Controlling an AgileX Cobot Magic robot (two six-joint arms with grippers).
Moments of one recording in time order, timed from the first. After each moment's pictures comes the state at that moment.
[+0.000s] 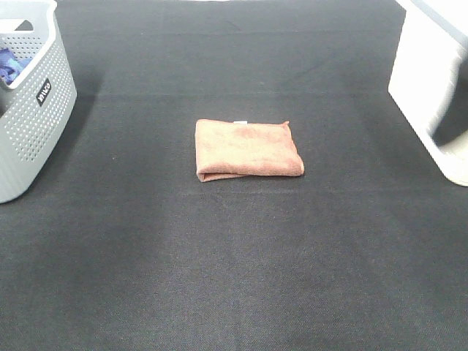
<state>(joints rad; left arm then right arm) -0.46 1.26 -1.20 0.16 1.21 -0.18 0.20 1.17 -1.08 0.13 1.20 -0.08</state>
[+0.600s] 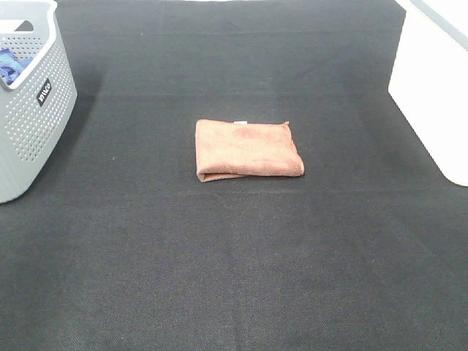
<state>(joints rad) -0.46 0.29 -0.63 0.06 1.22 -0.15 0.20 0.45 -0.64 0.13 1.18 -0.13</state>
